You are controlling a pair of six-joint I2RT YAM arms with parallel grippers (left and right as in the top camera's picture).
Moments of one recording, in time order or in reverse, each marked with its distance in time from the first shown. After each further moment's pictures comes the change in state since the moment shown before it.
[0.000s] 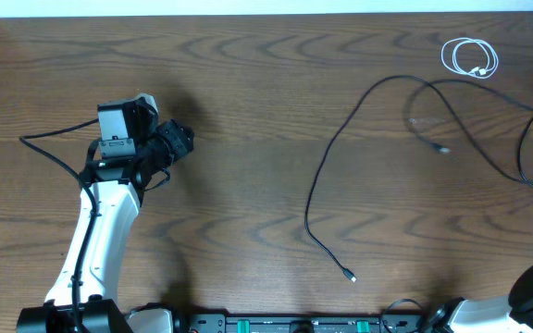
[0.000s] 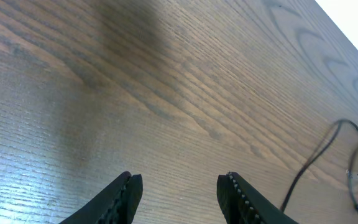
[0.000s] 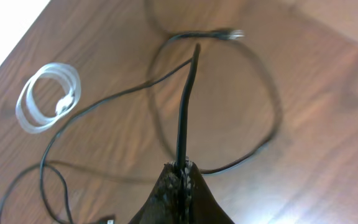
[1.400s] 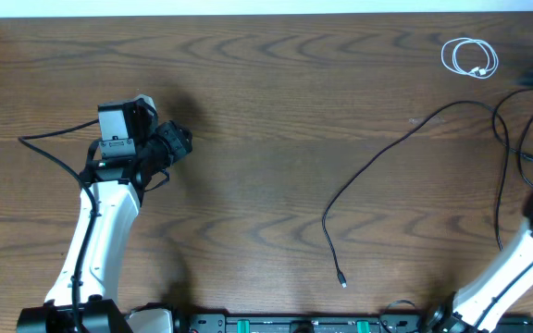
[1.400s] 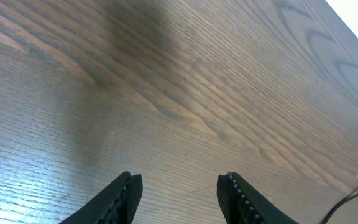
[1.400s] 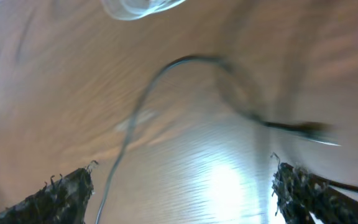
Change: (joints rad) left arm 0.000 0.000 0.000 -0.011 -0.031 0.000; right arm 0.182 0.589 0.716 -0.581 -0.386 -0.321
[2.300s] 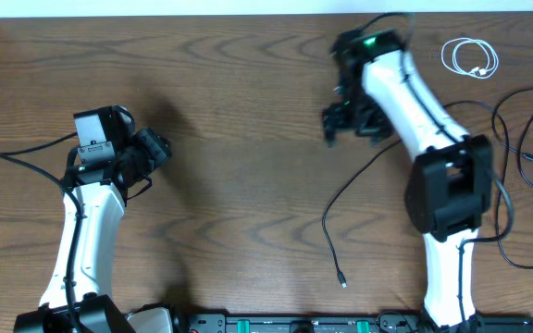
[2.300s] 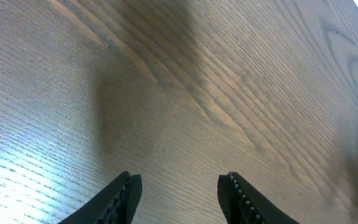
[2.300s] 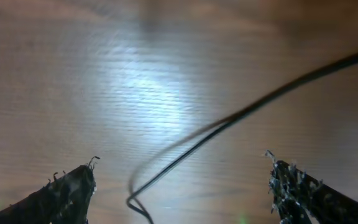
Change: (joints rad) left arm 0.119 0.000 0.000 -0.069 -0.021 0.000; right arm 0.850 0.000 -0.373 0.026 0.321 0.330
